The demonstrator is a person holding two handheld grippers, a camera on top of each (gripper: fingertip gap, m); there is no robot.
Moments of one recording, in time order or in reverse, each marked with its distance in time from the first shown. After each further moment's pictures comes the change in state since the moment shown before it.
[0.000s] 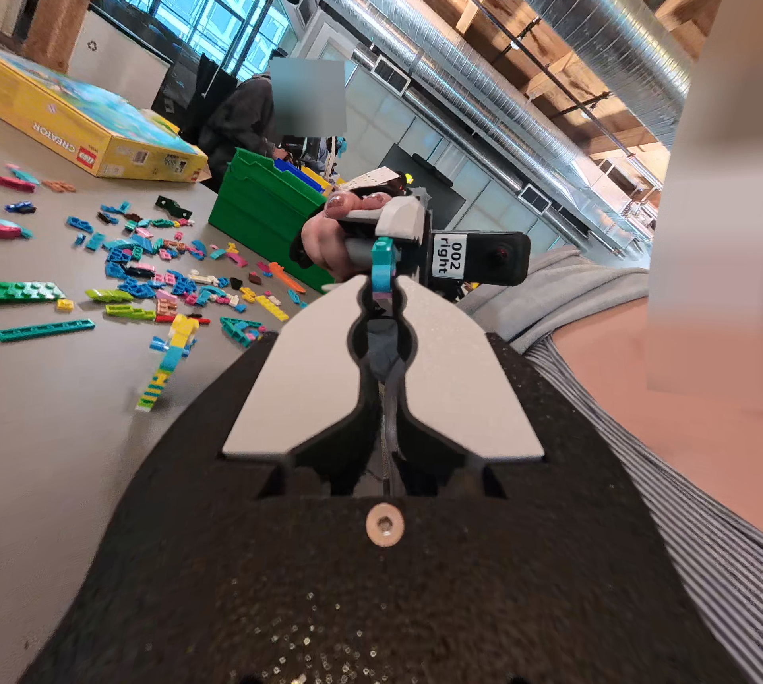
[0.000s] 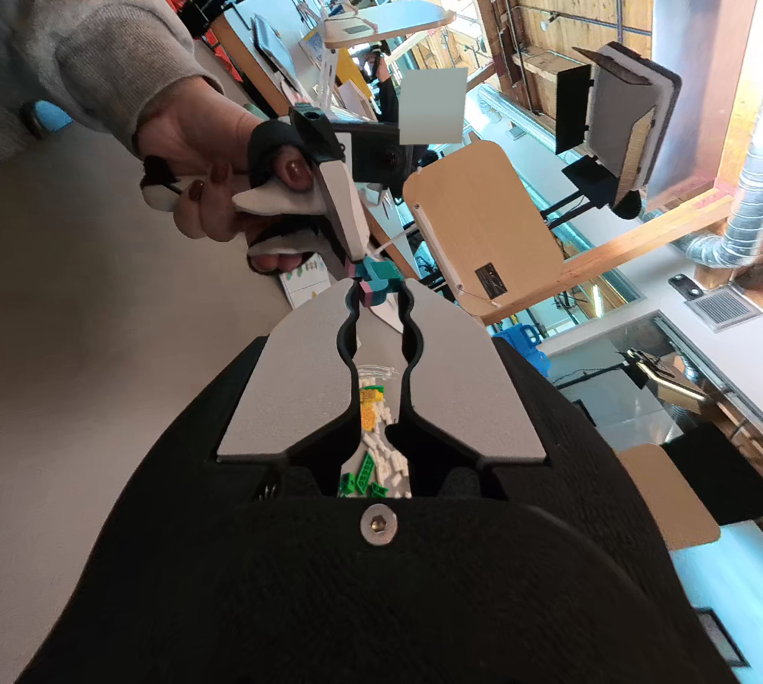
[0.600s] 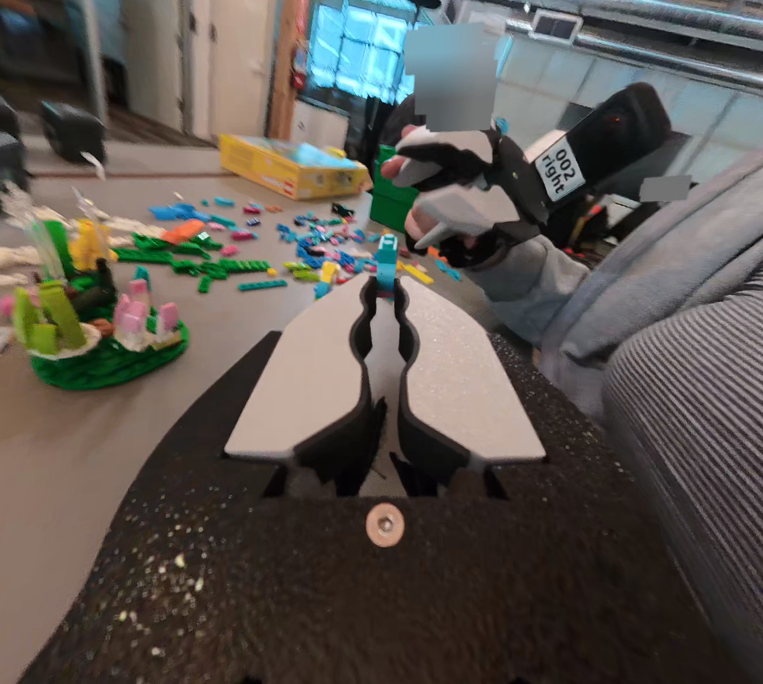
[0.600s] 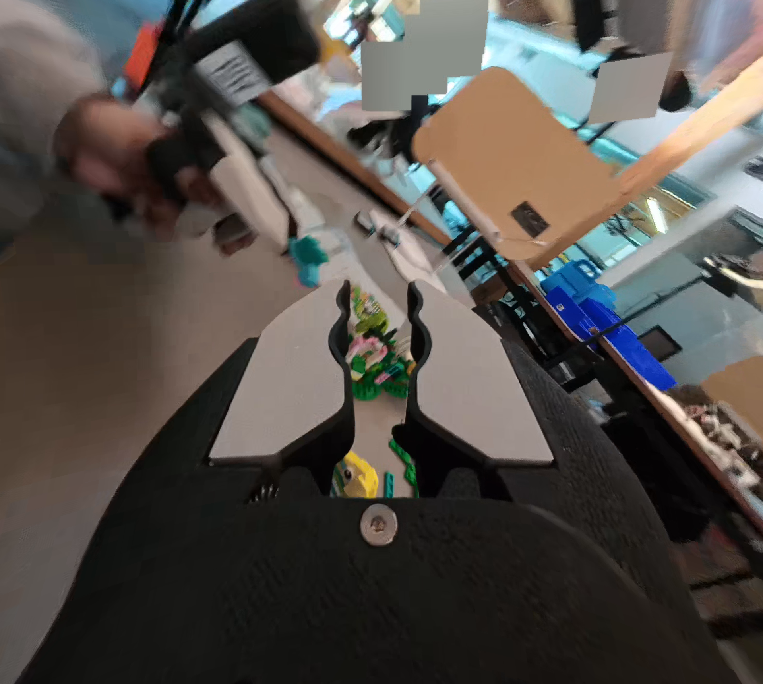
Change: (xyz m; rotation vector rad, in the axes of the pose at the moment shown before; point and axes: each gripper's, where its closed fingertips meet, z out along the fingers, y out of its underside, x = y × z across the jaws) left arm -0.030 0.030 -0.050 0.009 -0.402 0.400; right arm -0.004 0.022 0.001 -0.047 0.068 0.308
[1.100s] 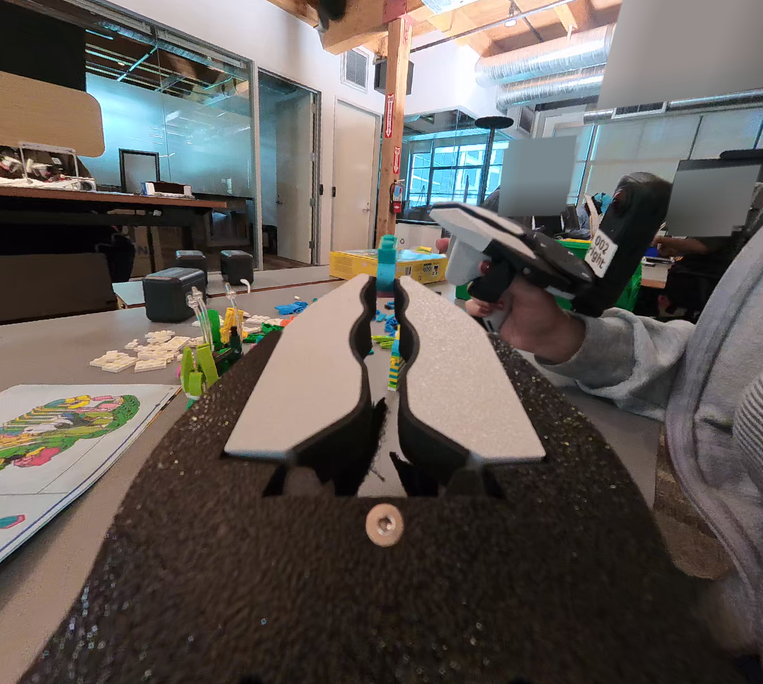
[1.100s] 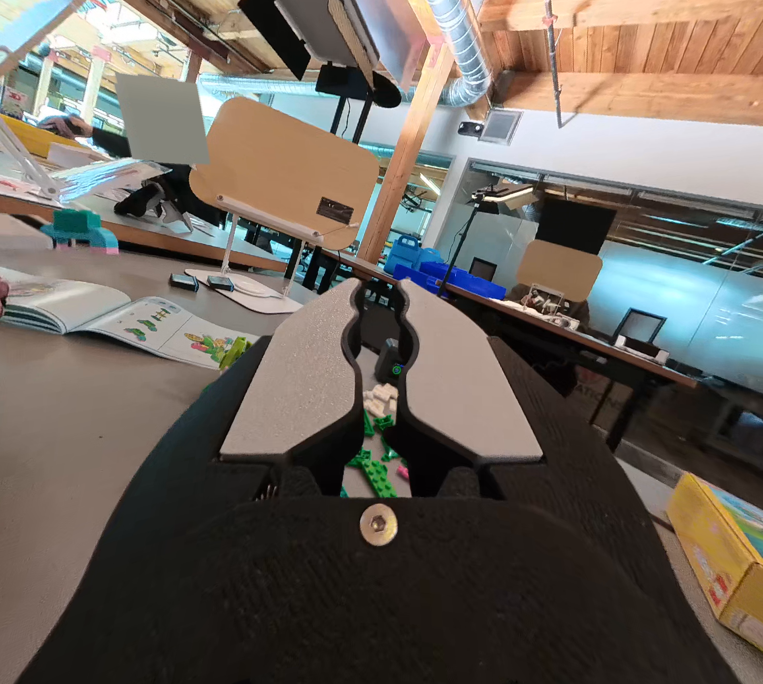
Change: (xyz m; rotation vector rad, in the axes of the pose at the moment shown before) left arm -0.012 -0.023 -0.023 0.295 -0.224 0.254; right arm 0.062 0.034 -0.038 0.075 0.579 0.191
